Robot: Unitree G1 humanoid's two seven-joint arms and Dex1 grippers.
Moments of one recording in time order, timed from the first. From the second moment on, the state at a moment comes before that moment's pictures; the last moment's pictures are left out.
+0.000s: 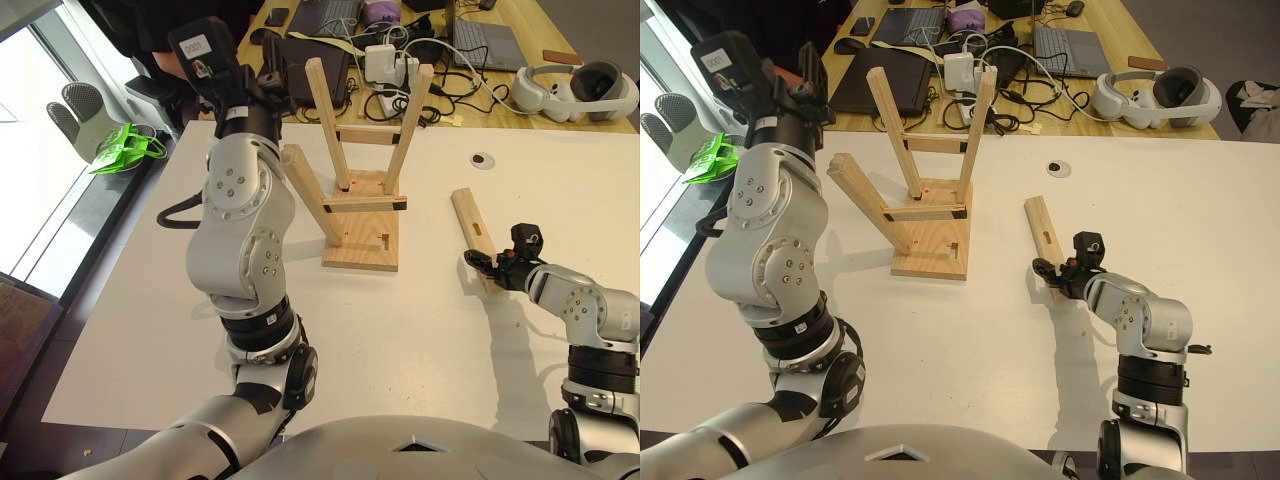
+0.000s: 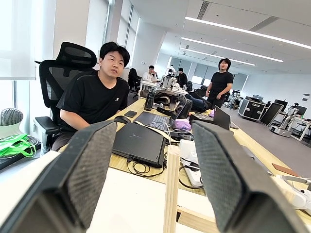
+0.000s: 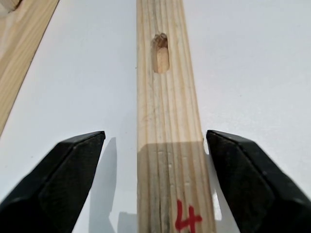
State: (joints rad) left arm -0.60 -0.11 0.11 -0.57 -0.08 0.87 0.30; right arm -0.16 -0.37 -0.23 -0.12 0.44 1.13 0.23
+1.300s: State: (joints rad) left arm -0.61 -0.11 0.11 -0.57 -0.08 0.88 0.29; right arm -0.14 -0.41 -0.20 -0.06 0.40 1.02 0.28
